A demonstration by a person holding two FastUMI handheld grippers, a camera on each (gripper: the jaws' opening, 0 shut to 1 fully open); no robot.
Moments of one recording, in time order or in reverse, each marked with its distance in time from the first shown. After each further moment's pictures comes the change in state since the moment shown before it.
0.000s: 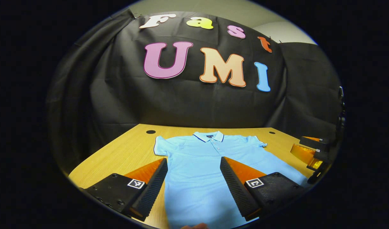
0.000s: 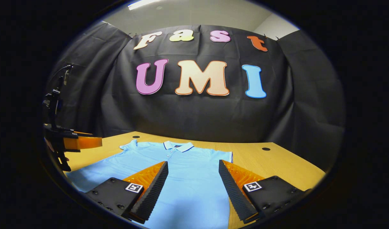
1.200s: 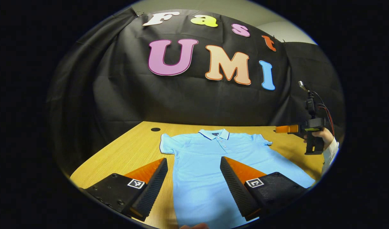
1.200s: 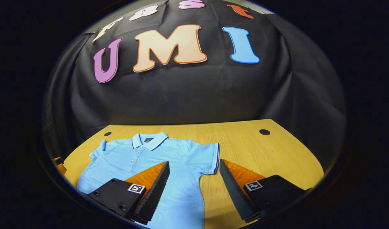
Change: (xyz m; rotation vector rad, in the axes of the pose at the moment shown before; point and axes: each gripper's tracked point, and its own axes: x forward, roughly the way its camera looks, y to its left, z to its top) left arm 0.002 0.021 -0.007 -0.006 0.033 0.025; right arm 0.172 -0.102 -0.015 0.124 0.345 -0.105
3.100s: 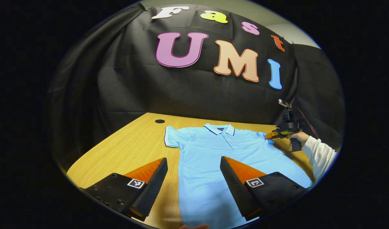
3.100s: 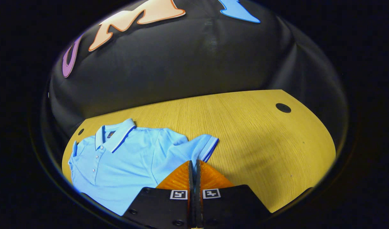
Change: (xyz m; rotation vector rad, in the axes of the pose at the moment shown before) left arm 0.004 0.018 -0.013 -0.058 0.062 0.025; right arm 0.139 -0.025 -0.055 0.100 0.239 -0.053
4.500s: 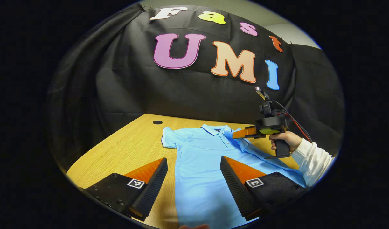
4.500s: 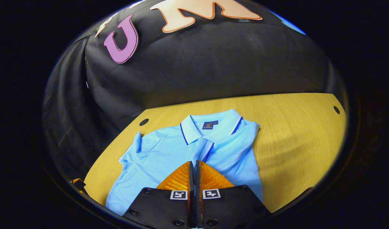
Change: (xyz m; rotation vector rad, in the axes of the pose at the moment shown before) left arm -0.003 -0.008 0.001 -0.005 -0.005 -0.018; right arm -0.064 0.238 -0.043 -0.062 0.043 0.456
